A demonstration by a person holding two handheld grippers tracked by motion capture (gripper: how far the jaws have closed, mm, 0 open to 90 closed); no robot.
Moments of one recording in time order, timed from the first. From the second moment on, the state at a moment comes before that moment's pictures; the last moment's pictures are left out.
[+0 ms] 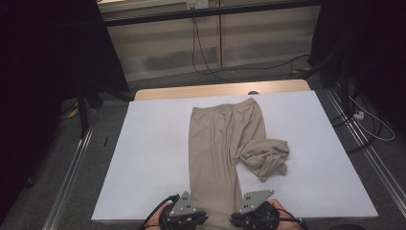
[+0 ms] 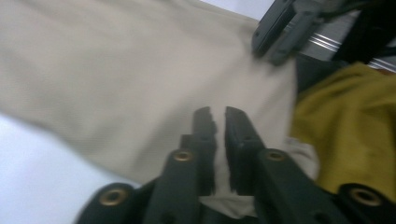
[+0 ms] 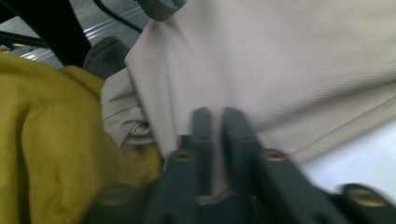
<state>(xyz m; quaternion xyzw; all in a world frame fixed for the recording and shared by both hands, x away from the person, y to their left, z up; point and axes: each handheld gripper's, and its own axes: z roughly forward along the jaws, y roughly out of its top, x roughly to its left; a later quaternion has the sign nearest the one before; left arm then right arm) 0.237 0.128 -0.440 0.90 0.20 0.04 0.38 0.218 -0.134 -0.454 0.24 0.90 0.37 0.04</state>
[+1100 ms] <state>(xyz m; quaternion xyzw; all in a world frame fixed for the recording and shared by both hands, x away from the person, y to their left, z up) 0.282 0.137 -0.444 0.87 0.28 0.12 0.39 0.298 -0.233 -0.437 0.42 0.79 0.38 0.22</state>
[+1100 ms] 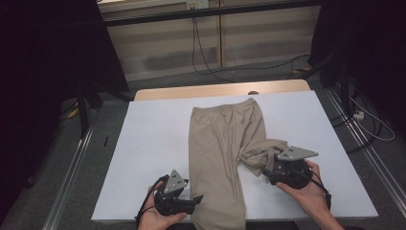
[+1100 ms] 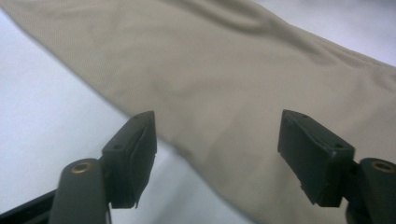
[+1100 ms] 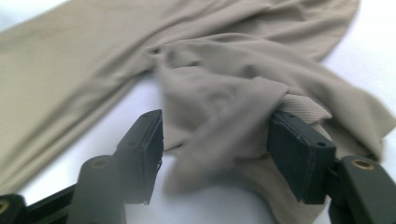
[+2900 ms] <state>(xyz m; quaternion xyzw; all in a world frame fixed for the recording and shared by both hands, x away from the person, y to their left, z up) 0.280 0.135 -0.444 0.87 0.27 0.12 0.39 0.250 -0.185 -0.454 0.36 0.86 0.35 0.13</state>
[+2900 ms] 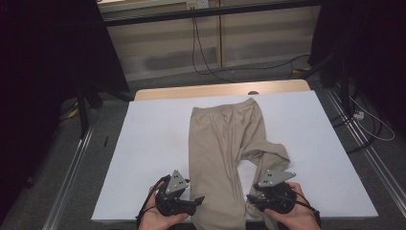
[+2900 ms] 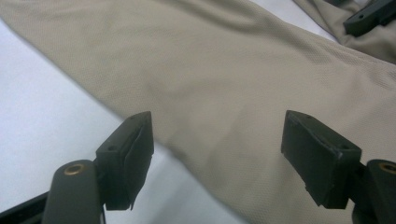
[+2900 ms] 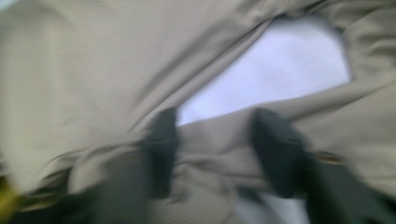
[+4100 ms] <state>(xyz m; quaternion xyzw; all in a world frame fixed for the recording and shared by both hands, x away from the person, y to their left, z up) 0.281 0.135 -0.443 0.87 0.27 0.12 0.39 0.220 -0.195 -0.453 0.33 0.87 0.35 0.10</state>
